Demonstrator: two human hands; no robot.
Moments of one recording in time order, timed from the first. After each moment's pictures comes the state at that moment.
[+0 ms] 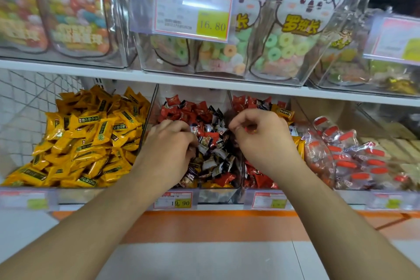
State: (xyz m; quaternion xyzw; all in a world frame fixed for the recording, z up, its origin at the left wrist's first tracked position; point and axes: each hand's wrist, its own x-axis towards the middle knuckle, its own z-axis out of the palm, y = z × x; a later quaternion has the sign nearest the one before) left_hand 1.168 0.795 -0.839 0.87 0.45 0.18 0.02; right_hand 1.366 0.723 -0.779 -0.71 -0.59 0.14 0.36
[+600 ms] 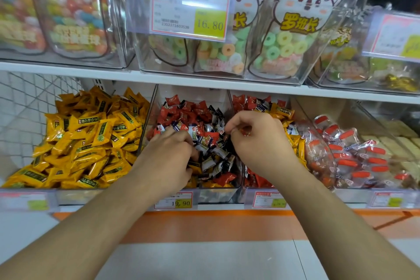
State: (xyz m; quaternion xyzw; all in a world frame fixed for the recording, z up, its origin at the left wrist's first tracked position) left_hand 1.164 0.785 -0.834 0.90 0.43 0.06 0.04; right_hand 1.362 0.722 -0.782 -0.70 -0.61 0.15 0.35
